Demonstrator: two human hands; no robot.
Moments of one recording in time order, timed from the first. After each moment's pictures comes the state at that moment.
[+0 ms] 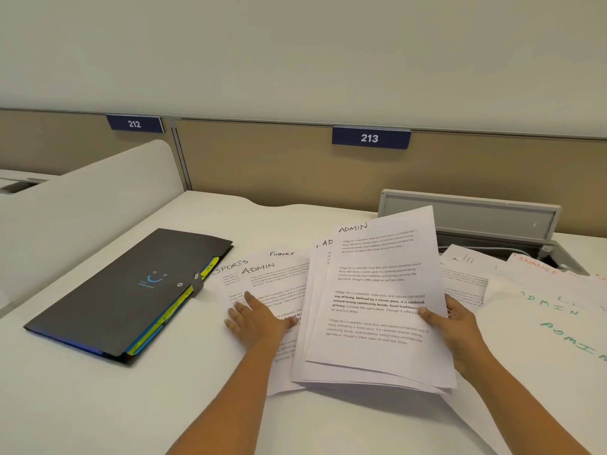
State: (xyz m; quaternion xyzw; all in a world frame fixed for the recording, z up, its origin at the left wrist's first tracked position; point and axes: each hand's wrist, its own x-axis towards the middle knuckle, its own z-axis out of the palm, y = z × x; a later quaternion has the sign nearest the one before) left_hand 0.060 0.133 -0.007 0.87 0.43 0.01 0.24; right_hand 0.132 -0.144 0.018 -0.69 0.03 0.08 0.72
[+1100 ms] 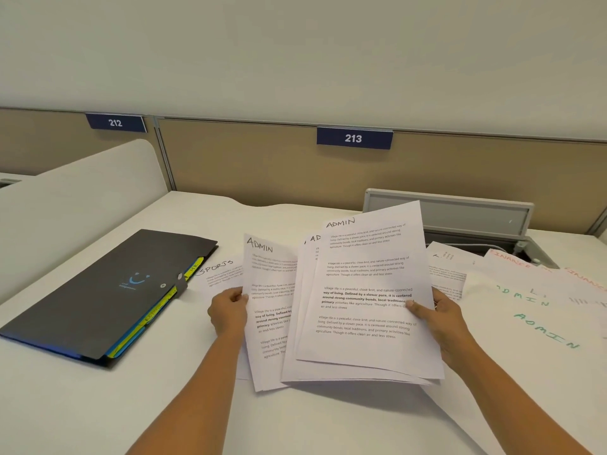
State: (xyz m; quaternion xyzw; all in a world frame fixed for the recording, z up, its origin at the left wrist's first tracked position) left_hand 0.056 0.155 0.006 0.71 0.42 0.23 0.51; right_hand 0.130 -0.152 0.027 -0.68 0.03 0.08 0.72
